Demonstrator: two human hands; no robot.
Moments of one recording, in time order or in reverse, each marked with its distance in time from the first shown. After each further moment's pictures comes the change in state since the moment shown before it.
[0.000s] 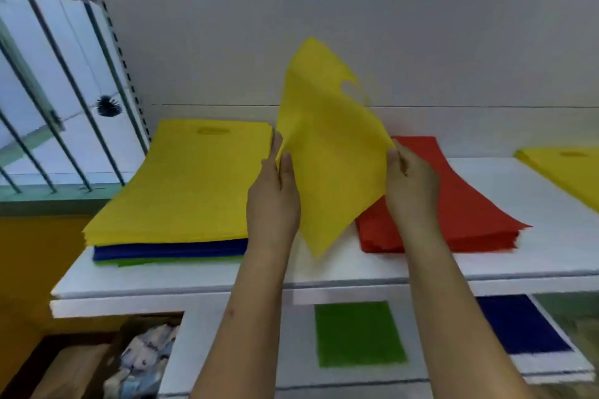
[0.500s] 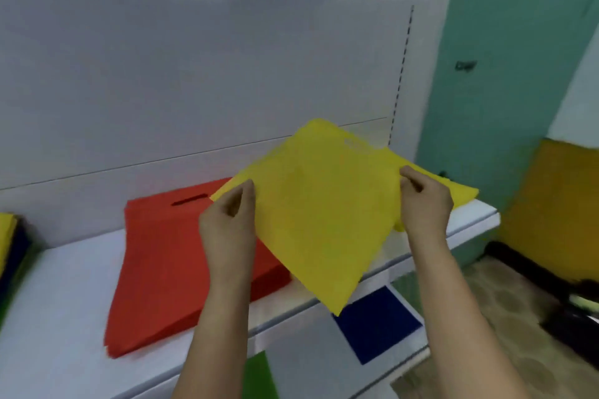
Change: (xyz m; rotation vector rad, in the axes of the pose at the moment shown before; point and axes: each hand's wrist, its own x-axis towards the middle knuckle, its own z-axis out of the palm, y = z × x) left_hand -0.049 0.103 0.276 -0.287 -0.106 0.068; right_hand 0.086 0.199 -0.306 -0.040 0.487 0.301
